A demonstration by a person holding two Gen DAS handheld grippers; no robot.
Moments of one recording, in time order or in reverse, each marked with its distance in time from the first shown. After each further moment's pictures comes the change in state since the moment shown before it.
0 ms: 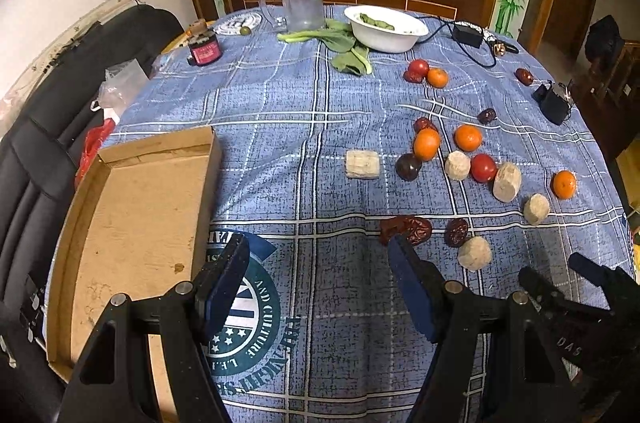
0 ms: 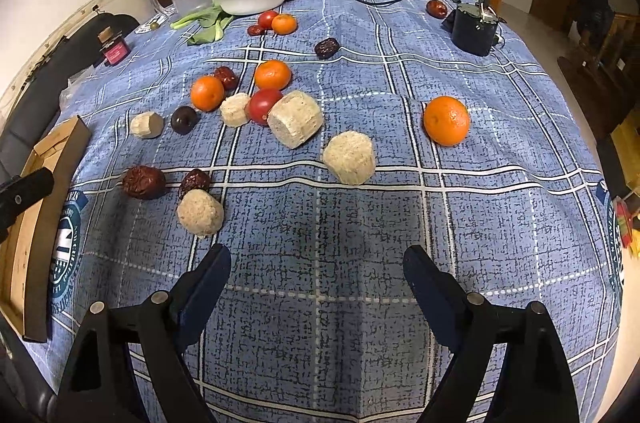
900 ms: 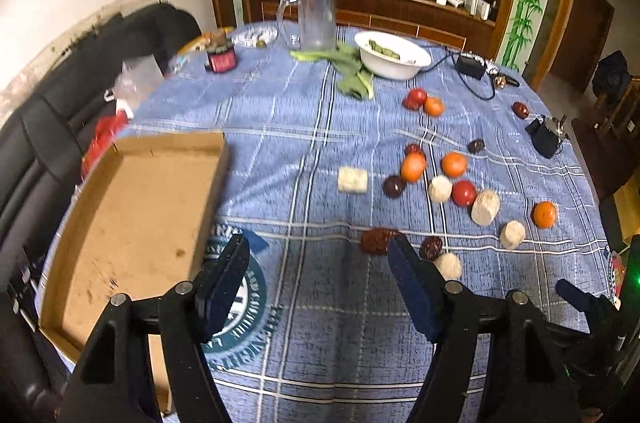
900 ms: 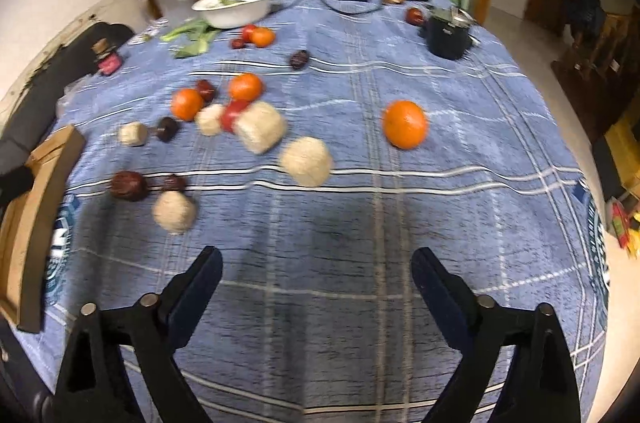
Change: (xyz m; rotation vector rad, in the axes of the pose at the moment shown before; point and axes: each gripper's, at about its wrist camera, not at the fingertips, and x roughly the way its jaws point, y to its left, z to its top) left arm -0.040 -0.009 -0.004 -0.098 -0.084 0.012; right arm -0.014 -0.018 -0.004 -0.024 -0.029 0.024
